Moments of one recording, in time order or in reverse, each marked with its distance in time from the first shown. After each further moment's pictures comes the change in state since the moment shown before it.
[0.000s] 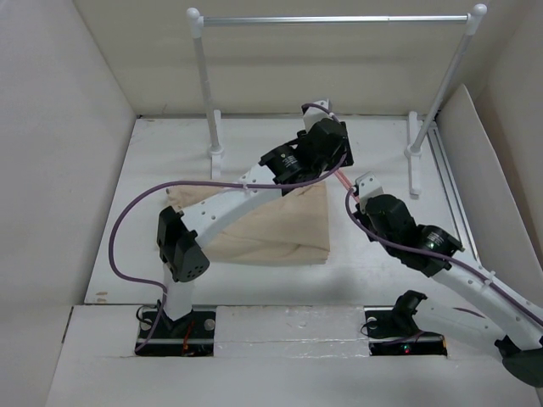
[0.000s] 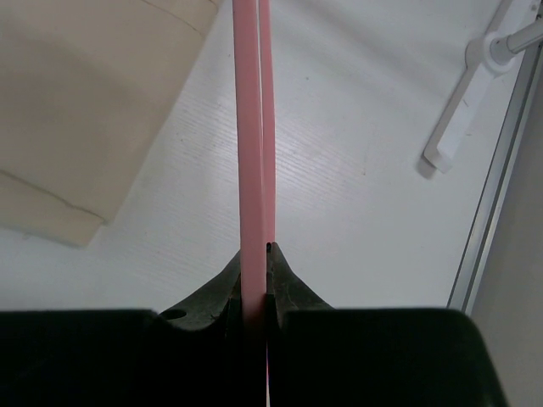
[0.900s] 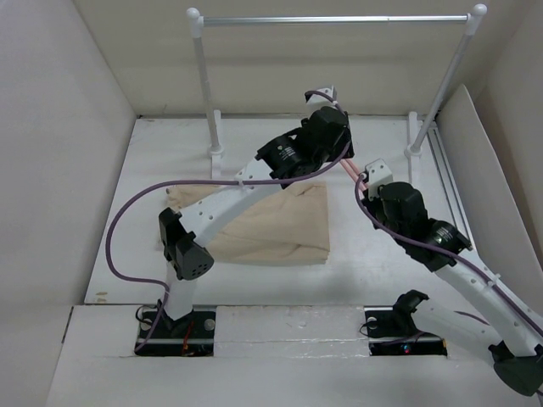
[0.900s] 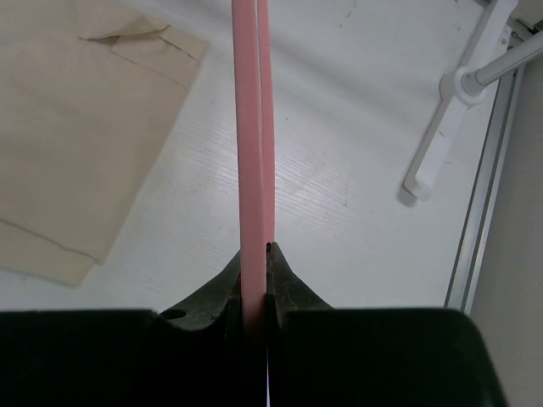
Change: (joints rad) left arm 0.003 0.028 0.172 -0.085 0.005 0.068; right arm -0.147 0.002 0.040 0.084 -0.119 -0.080
